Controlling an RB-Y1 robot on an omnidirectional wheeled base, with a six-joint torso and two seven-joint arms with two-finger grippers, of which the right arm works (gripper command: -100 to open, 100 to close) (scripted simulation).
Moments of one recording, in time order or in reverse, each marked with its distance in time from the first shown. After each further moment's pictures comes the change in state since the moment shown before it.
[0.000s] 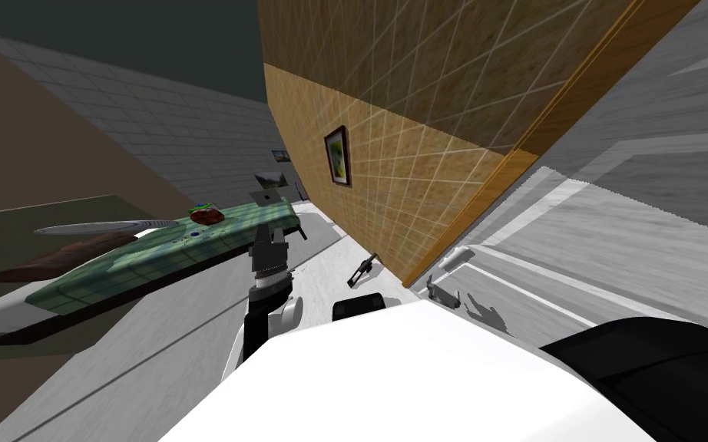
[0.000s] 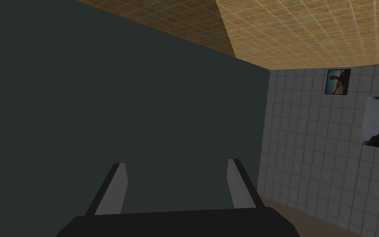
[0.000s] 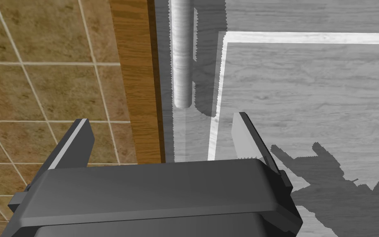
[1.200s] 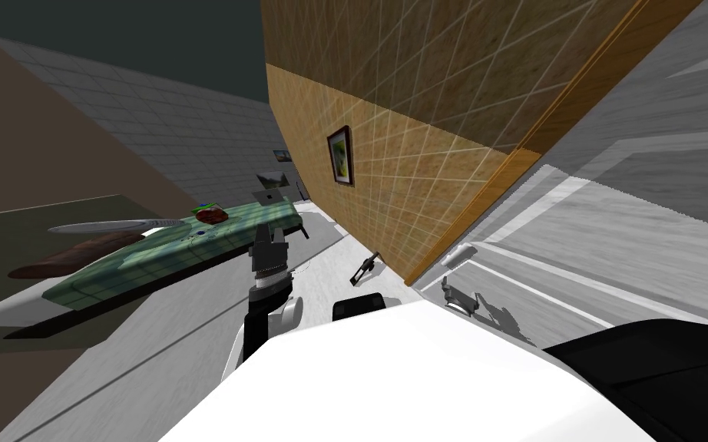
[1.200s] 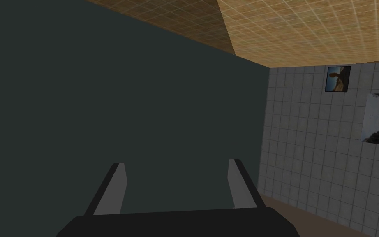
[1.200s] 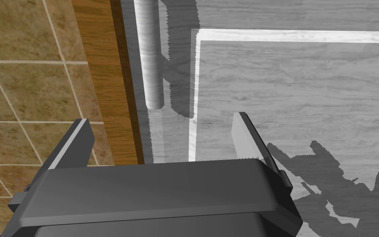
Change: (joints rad) arm -0.078 -0.167 -0.044 0.226 -0.011 0.035 -0.210
